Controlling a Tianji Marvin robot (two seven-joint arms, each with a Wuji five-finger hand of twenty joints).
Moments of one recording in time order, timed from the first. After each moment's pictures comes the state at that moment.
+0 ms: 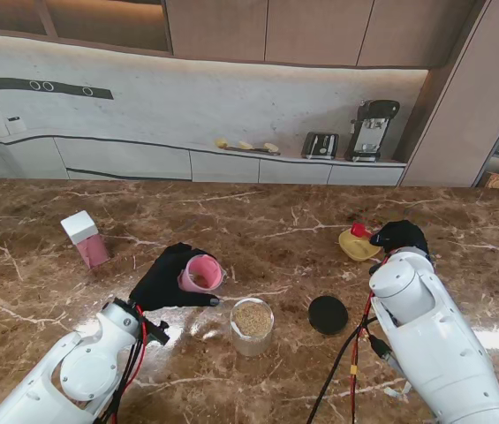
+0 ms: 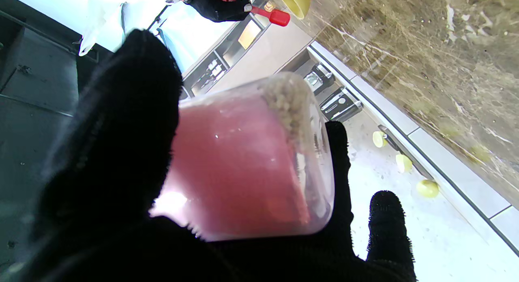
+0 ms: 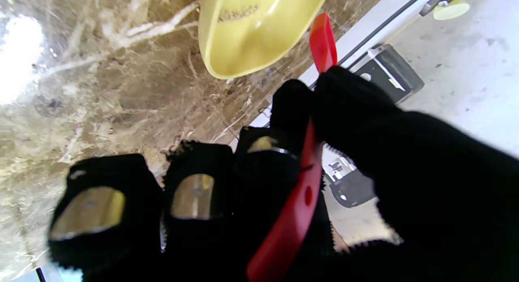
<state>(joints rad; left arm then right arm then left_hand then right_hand) 1.64 -1.14 -1.20 -1.56 0.39 -0.49 0.12 -1.35 -1.23 1.34 -1.31 -0.37 0.53 -0.31 0.80 -0.67 0.34 -0.12 0.60 -0.02 0.75 0.61 0.98 0.05 0.29 1.02 0.61 0.14 0.43 0.78 -0.06 0.21 0.50 0.58 0.44 -0.97 1.41 -0.26 1.06 -0.07 1.04 0.63 1.40 -0.11 1.19 0.85 1.27 0.00 1.52 0.91 1.11 0.29 1.70 0.79</state>
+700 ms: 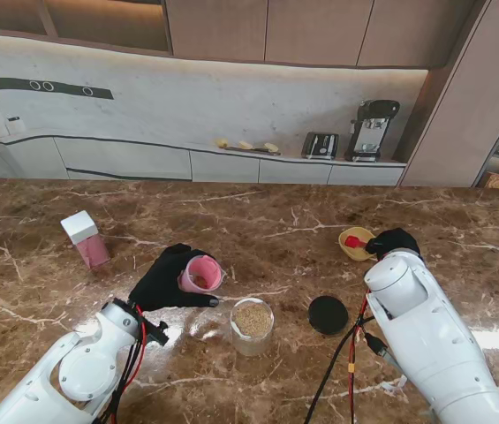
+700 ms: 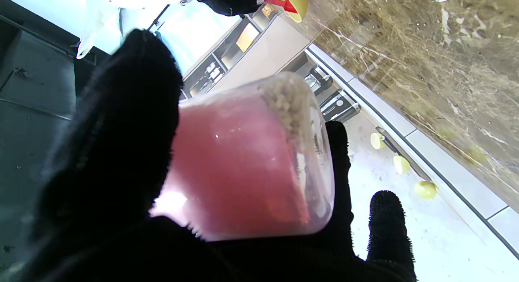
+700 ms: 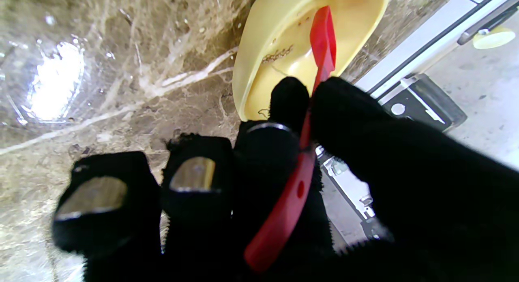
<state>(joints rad) 1.64 -1.14 -1.21 -1.57 0.39 -0.48 0.11 -1.29 -1.23 1.30 -1.21 -0.34 0.59 -0.26 0.80 -0.67 0.34 -0.12 0.60 -0.02 0.75 0.61 0.98 0.05 0.29 1.02 0.61 0.14 0.43 0.78 -0.06 0.21 0.50 0.58 0.44 -0.85 1.37 -0.26 1.01 -0.06 1.03 0.47 1.40 -0.10 1.10 0.81 1.27 0.02 1.44 0.88 1.07 0.29 1.68 0.76</state>
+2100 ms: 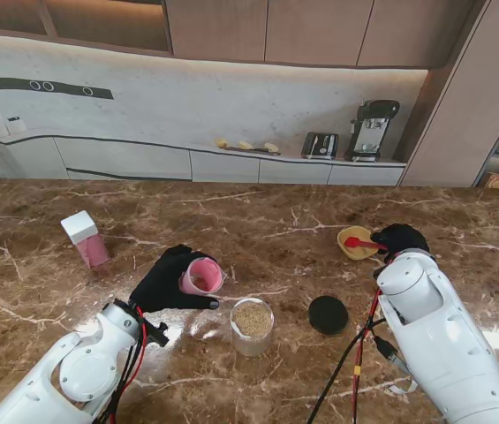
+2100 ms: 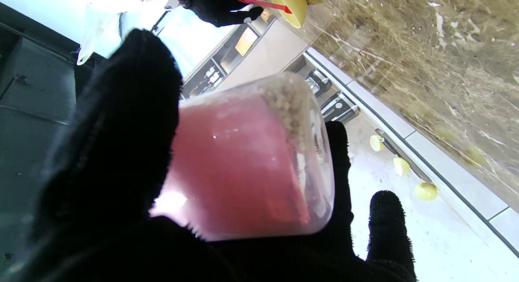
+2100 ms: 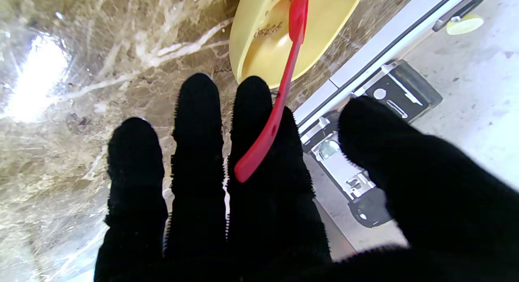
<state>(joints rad) 1.64 -1.13 -1.20 -1.56 0.41 -0.49 0.11 -1.35 -1.21 1.37 -1.30 -0.36 0.55 -0.22 0.80 -0.67 0.34 -0.13 0.60 -0.02 0.75 0.61 0.98 0.05 0.29 1.02 0.61 0.14 0.43 0.78 -0.06 0.21 0.50 0.58 0.35 -0.61 1.12 -0.11 0.74 0.00 0.49 0.60 1.12 -0.04 0.59 0.70 1.03 0.07 0.78 0.68 0.61 0.21 1.35 0.75</state>
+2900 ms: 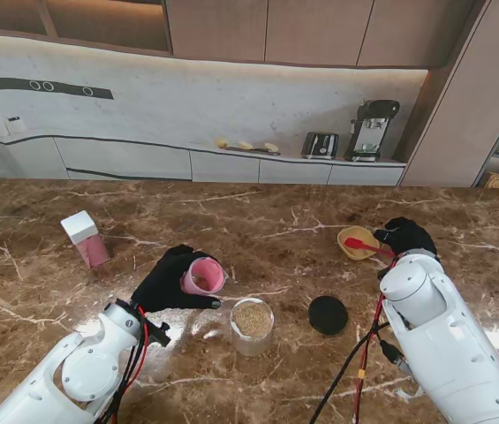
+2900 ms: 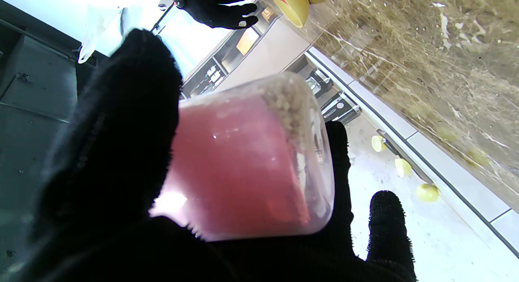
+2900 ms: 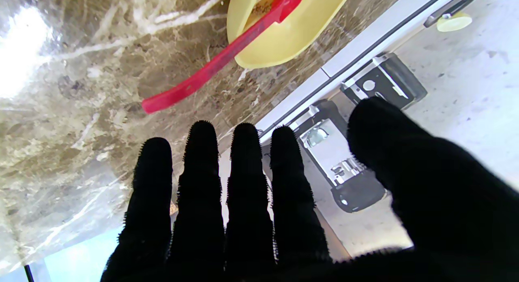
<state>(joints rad) 1.63 -1.14 -1.19 -1.55 0.40 -0.49 0.12 -1.38 -1.20 1.38 -1.35 -0.43 0.52 -0.23 0.80 -0.67 0.34 -0.13 0.60 -0.02 0.75 0.61 0.98 0.05 0.29 1.01 0.61 0.14 0.43 0.78 -0.06 0.21 0.50 0.58 0.32 -0.59 1.07 -0.11 0.56 -0.01 0.40 0.61 0.70 0.00 0.32 0.43 0.66 0.06 0.34 0.41 0.27 0.09 0.86 0.56</state>
